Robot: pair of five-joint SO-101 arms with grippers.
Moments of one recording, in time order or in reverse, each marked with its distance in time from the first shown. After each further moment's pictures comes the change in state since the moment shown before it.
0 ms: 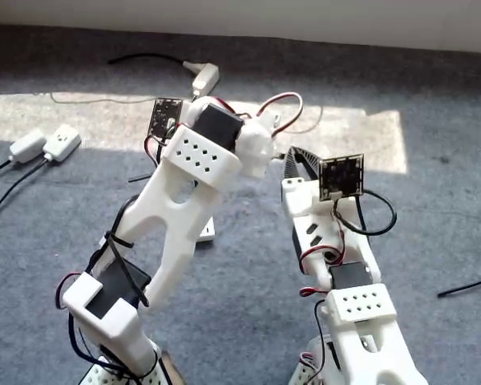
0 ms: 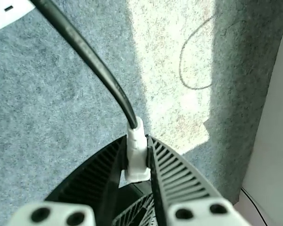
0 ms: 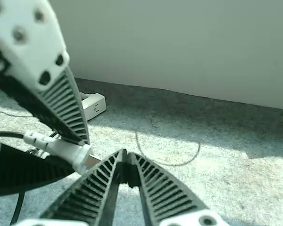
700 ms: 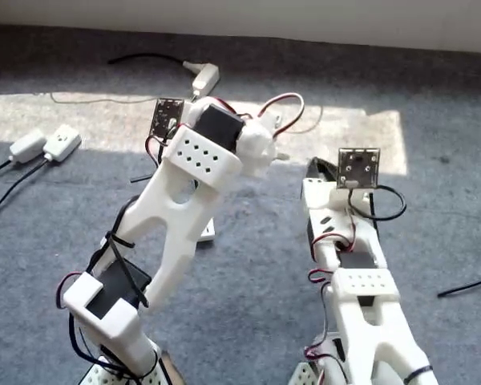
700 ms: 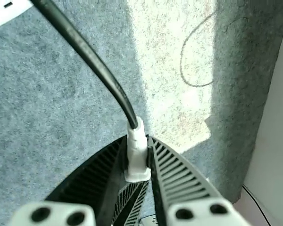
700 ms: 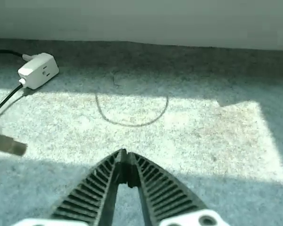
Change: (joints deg) left arm -0.4 -0.2 0.0 -0.1 0.0; right arm 8.3 11.4 -0.5 -3.9 -1.8
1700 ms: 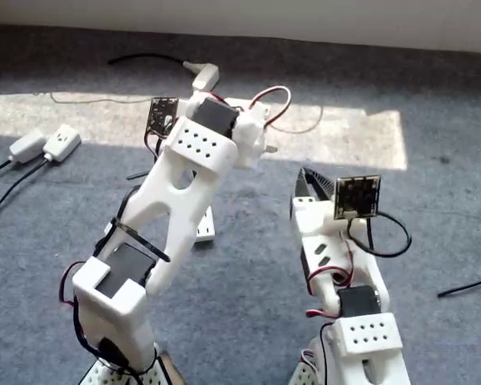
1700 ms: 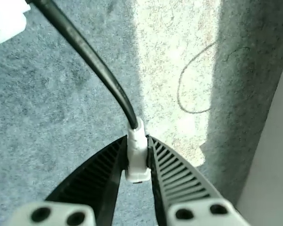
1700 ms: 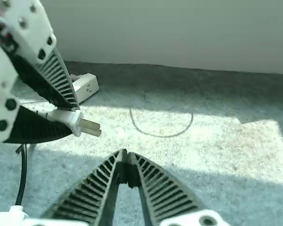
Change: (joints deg) left arm -4.0 6.5 -0.6 -4.1 0.0; right arm -5.5 -29.5 7.9 16.7 -2.5
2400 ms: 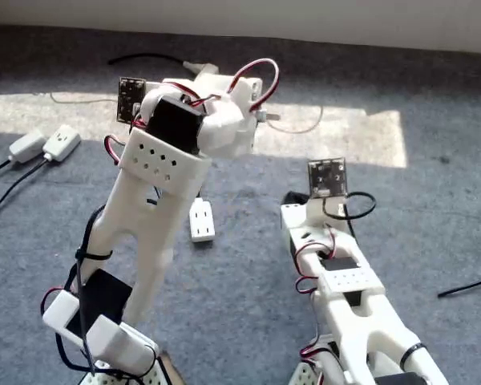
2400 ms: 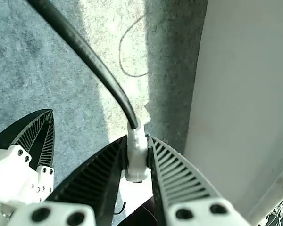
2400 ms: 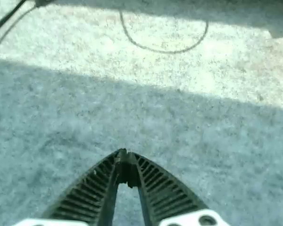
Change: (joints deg) left arm 0.1 -13.5 -7.7 6.3 0.0; right arm -1.0 39.8 -4.7 -13.5 2.2
